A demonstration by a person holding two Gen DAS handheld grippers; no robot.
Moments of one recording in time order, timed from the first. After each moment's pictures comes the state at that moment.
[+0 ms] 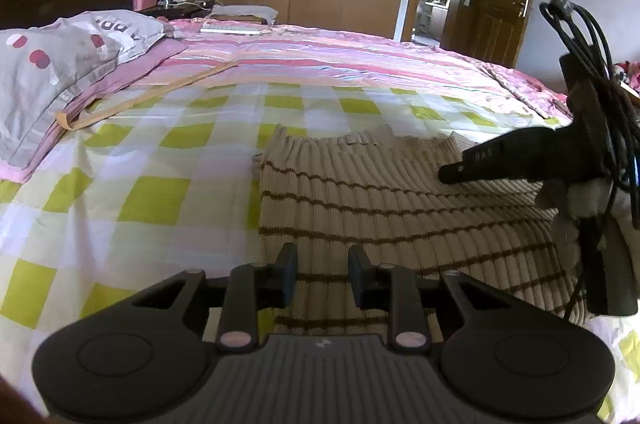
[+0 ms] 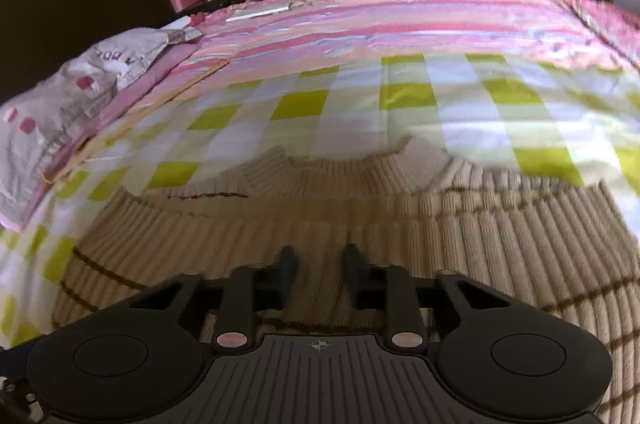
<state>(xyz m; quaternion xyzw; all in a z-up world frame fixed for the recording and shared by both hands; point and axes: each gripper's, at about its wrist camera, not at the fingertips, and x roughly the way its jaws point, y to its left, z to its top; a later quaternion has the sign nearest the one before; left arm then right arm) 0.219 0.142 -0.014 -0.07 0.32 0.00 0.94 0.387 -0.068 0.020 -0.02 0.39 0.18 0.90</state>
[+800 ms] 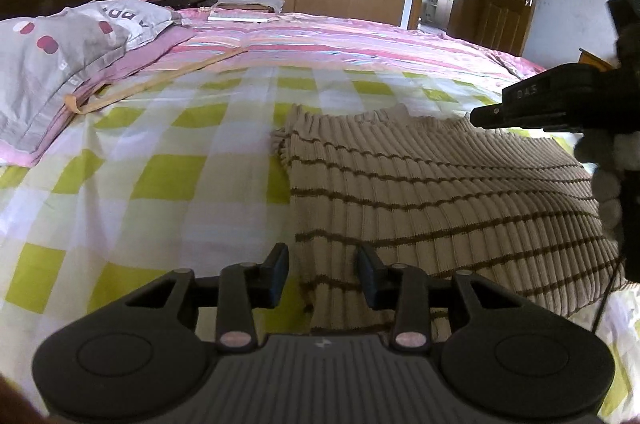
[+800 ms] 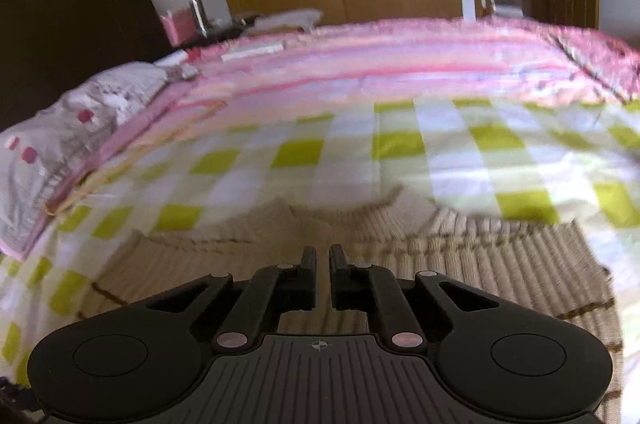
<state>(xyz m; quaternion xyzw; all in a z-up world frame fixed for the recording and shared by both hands) 0.210 0.147 -0.026 -0.07 0.34 0.01 0.94 0.369 -0.069 0.051 0.00 0.34 0.19 0.92</state>
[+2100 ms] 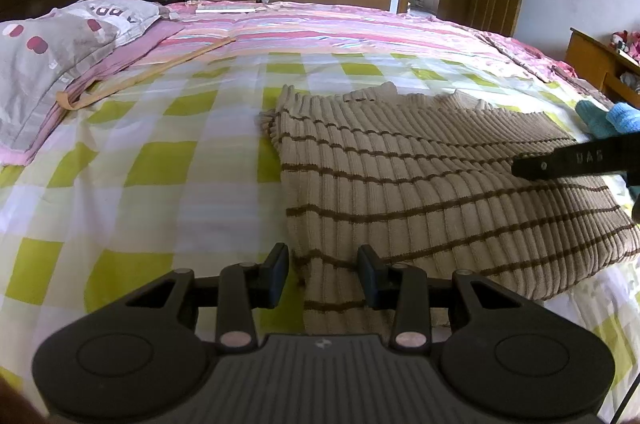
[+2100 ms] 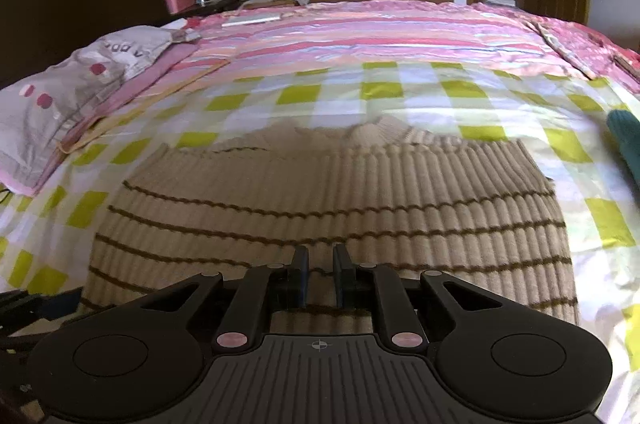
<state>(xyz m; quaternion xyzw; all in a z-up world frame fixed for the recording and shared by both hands) 0.205 0.143 -0.032 -0.05 0.36 -0.01 0.93 0.301 -0.086 0.042 -0.03 0.38 0.15 0.91</state>
